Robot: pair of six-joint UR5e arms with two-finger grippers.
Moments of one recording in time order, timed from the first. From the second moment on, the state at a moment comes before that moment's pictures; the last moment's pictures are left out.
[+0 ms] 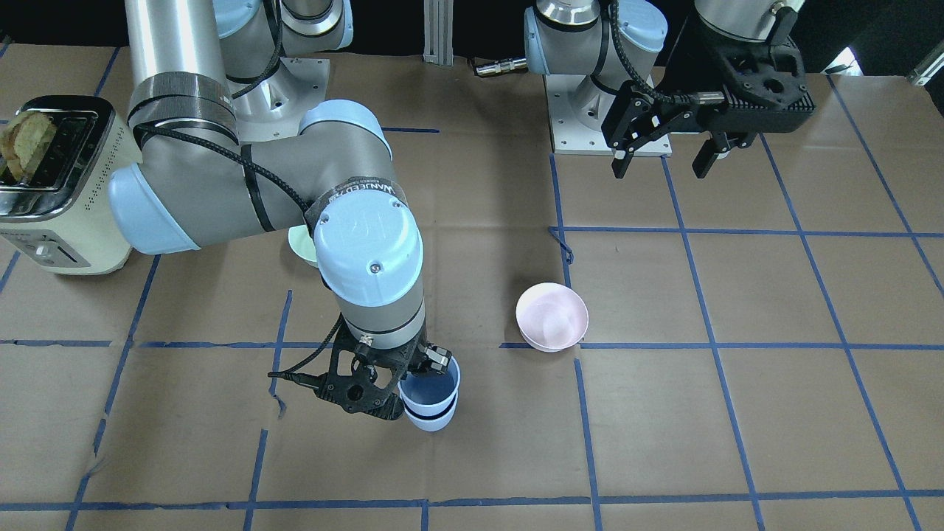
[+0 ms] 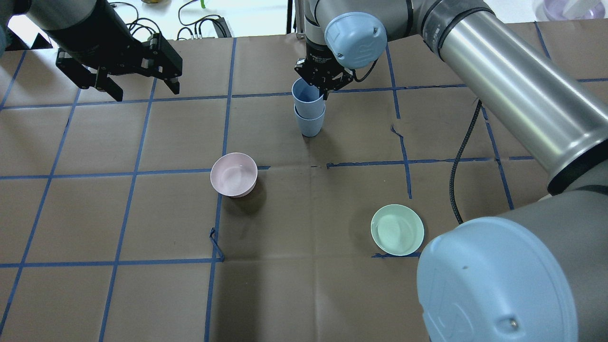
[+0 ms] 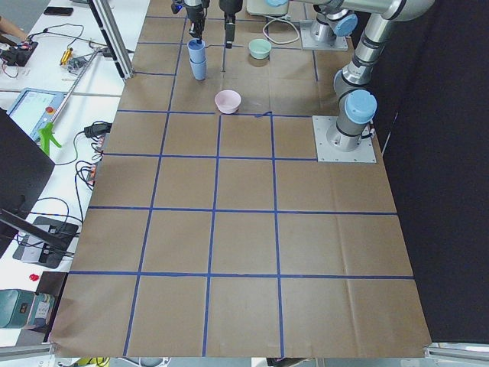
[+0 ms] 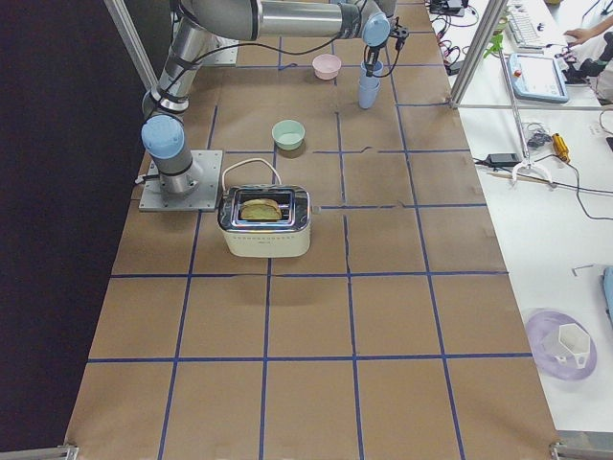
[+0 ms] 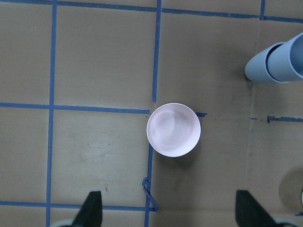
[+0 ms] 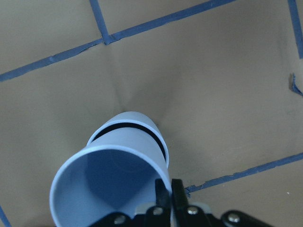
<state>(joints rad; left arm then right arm) -1.55 -1.55 -1.48 -1.60 1.54 -0.05 1.86 -0.98 1.18 -1.76 -1.54 0.60</state>
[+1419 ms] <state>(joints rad) -1.55 -1.55 -1.48 -1.60 1.54 -0.05 1.64 -1.33 1.26 -1.45 -1.56 0.25</state>
